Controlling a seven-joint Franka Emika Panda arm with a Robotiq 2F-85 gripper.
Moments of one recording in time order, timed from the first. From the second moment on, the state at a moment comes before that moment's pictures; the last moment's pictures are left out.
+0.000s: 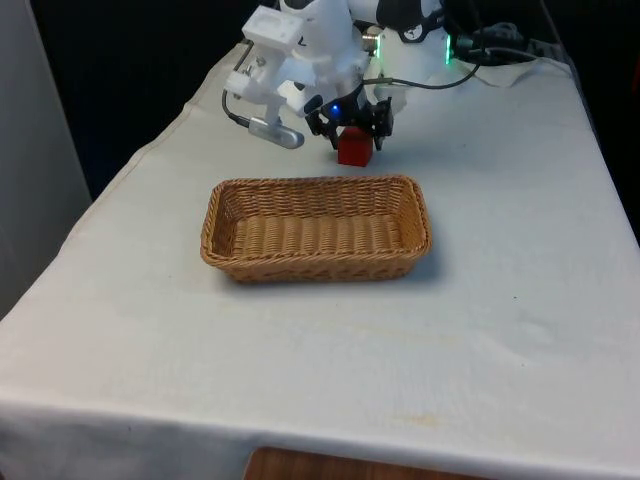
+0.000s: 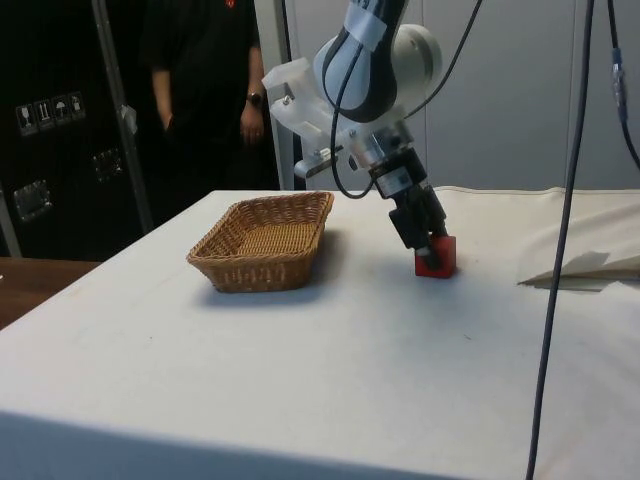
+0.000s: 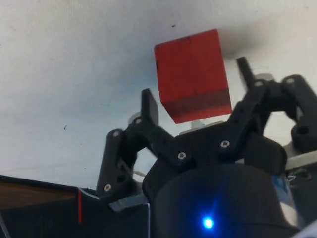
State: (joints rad) arm 0.25 0.35 -0.46 -2.40 0.22 2.23 -0.32
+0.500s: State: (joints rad) arm 0.25 0.35 -0.46 -2.40 0.21 2.23 -0.31
